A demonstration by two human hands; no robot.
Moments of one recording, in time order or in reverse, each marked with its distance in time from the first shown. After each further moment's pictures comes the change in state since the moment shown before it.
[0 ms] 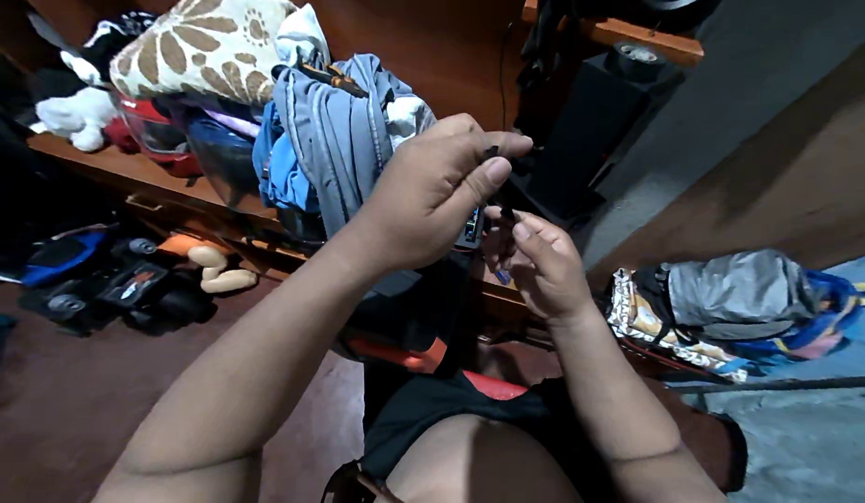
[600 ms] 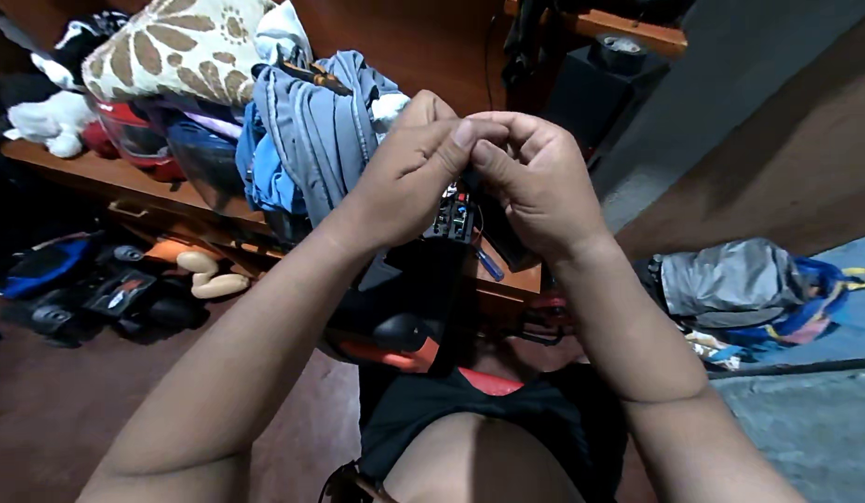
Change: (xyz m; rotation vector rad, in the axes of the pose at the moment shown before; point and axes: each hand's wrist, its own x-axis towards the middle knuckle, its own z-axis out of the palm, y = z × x) left_hand 0.007 -0.026 0.006 -0.154 -0.007 -0.099; right_hand 0.066 -0.059 0.022 -0.171 0.015 -0.159
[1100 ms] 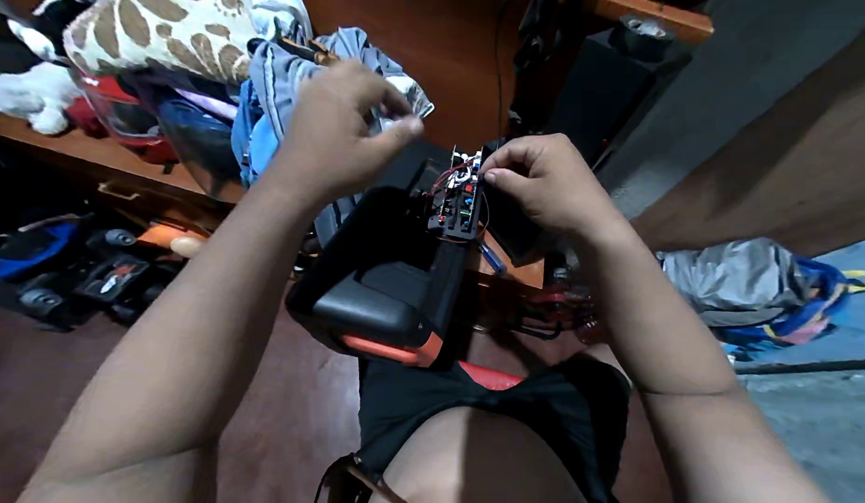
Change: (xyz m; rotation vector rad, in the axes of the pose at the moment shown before) left_hand -0.010 -0.048 -0.060 0.532 -0.056 -0.223; right_hand 0.015 0.023 -0.042 -0.797 -0.252 0.106
